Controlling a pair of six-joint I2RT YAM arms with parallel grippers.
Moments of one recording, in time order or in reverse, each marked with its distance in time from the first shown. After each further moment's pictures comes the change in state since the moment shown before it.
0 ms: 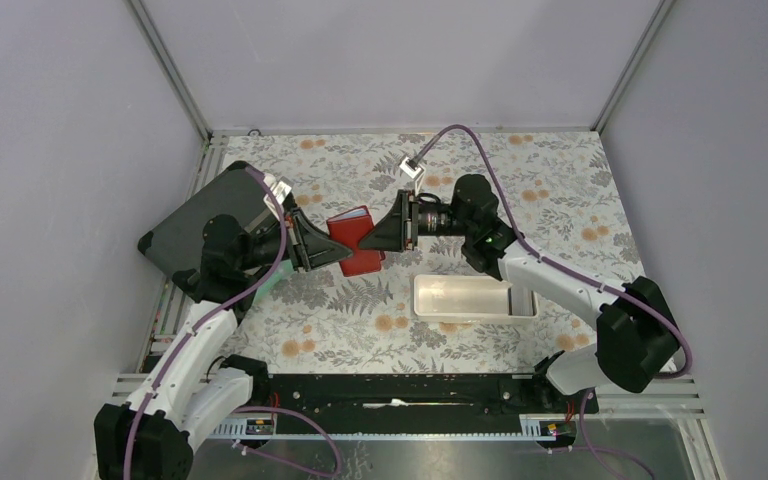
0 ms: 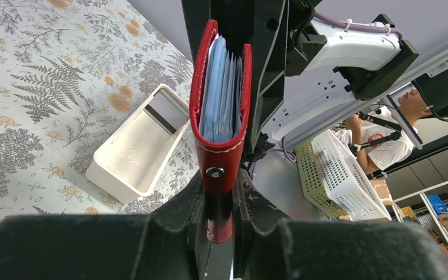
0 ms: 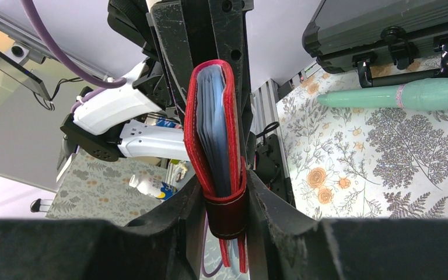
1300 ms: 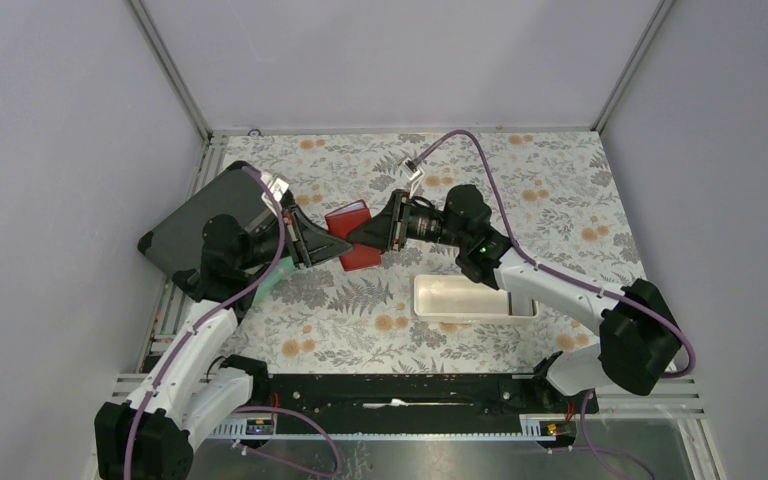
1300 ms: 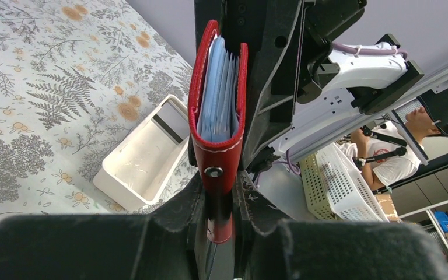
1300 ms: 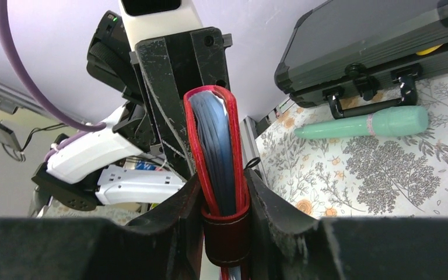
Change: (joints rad) left arm 0.001 0.006 -0.001 0.018 -0.040 -0.013; right arm 0.075 -0.008 -0.014 0.019 0.245 -0.005
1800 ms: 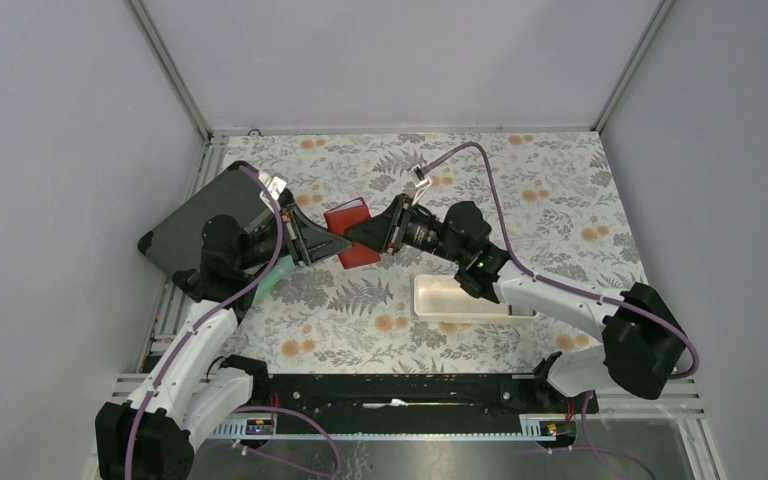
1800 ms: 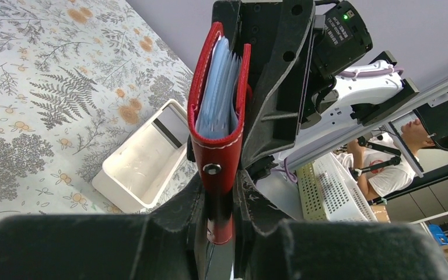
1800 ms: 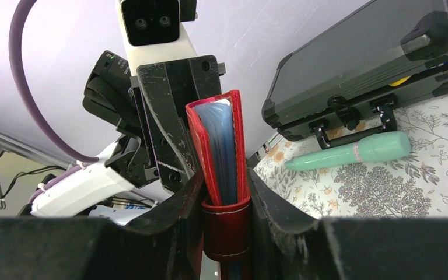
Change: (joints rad) left arm 0.009 0.000 -0.004 0.007 -0.032 -0.032; right arm 0.068 -0.024 -0.080 0.125 0.245 0.022
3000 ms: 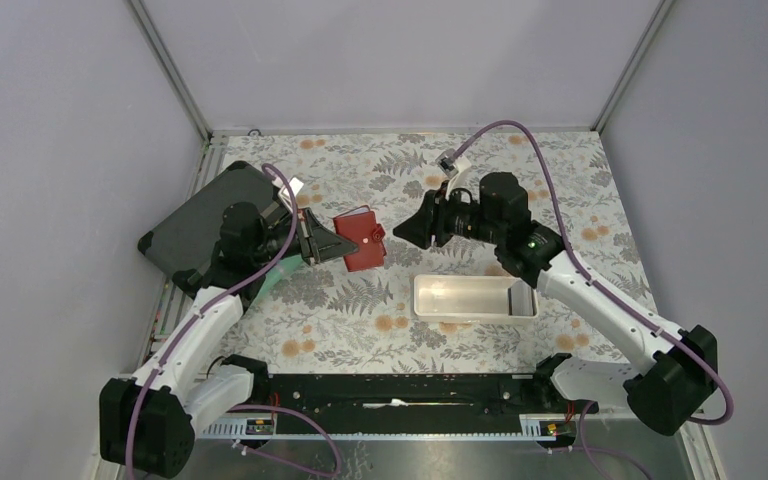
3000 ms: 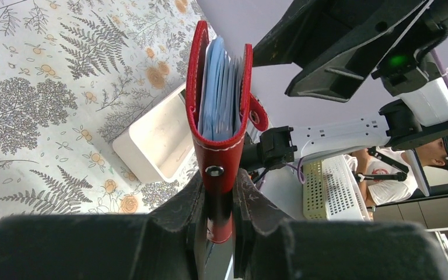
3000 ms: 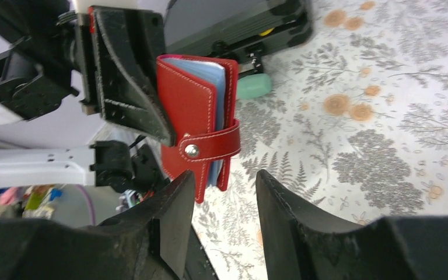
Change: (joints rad) left arm -0.012 0.095 0.044 -0.251 -0.055 0.128; right arm -0.196 -0.203 0.146 -0.747 -0.054 -0.479
